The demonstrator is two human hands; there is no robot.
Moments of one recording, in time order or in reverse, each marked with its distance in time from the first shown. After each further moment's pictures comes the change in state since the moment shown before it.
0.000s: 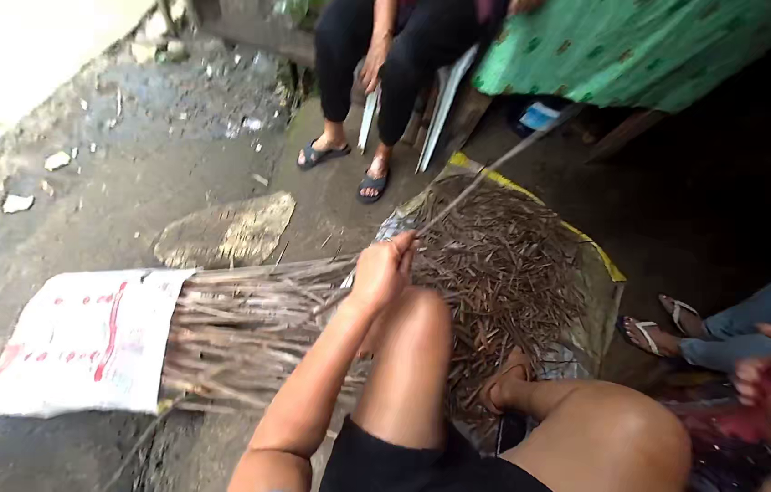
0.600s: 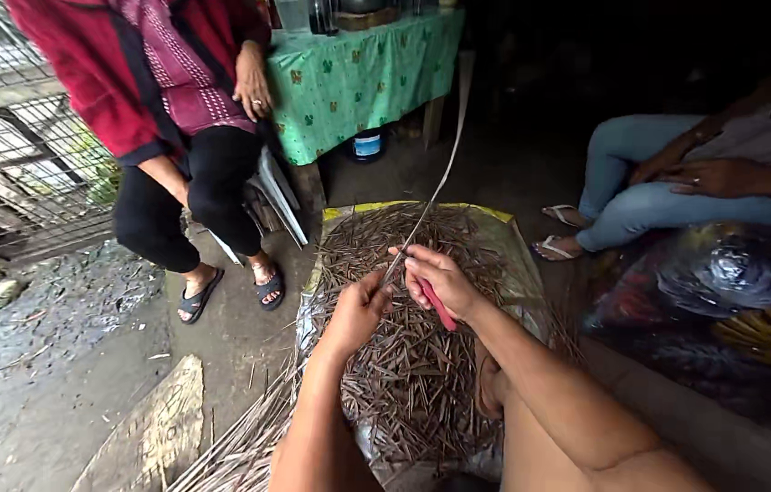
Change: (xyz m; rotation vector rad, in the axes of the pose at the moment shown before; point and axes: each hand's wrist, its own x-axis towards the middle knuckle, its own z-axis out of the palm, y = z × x) left_hand 0.129 0.089 0.115 -0.304 -0.640 0.117; right_hand 0.083 -0.061 0.168 0.769 -0.400 0.025
